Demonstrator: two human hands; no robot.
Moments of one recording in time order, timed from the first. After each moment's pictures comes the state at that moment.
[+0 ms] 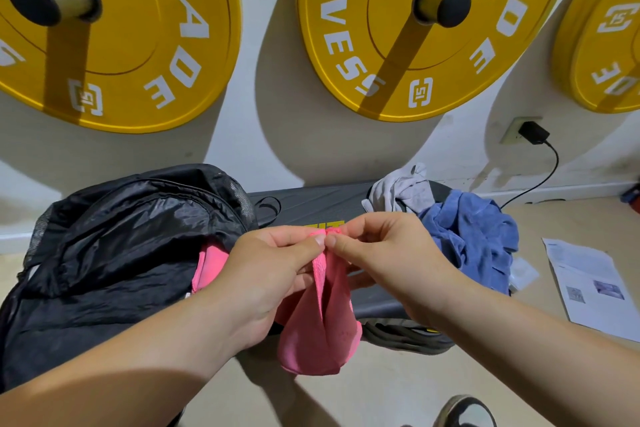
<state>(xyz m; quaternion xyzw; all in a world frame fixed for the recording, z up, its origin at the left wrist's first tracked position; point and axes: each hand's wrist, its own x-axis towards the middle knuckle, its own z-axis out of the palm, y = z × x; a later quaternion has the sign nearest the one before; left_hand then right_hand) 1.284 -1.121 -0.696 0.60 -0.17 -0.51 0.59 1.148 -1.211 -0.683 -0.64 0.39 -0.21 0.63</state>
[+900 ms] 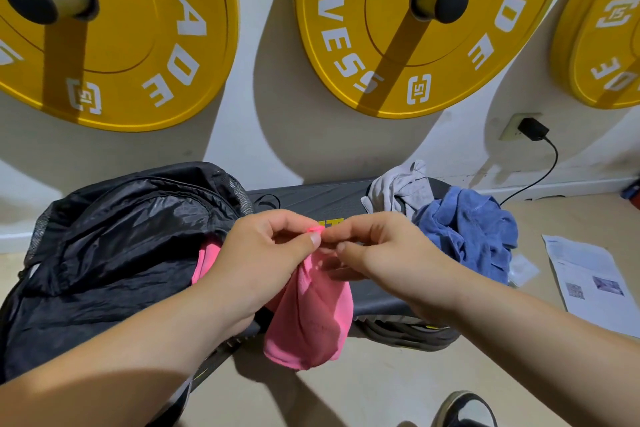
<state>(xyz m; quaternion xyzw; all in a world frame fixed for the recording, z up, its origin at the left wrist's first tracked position) 1.292 -1.118 -0.693 0.67 -0.33 -0.37 0.55 1.143 -1.213 -0.681 -0.68 0.34 -0.14 0.64</state>
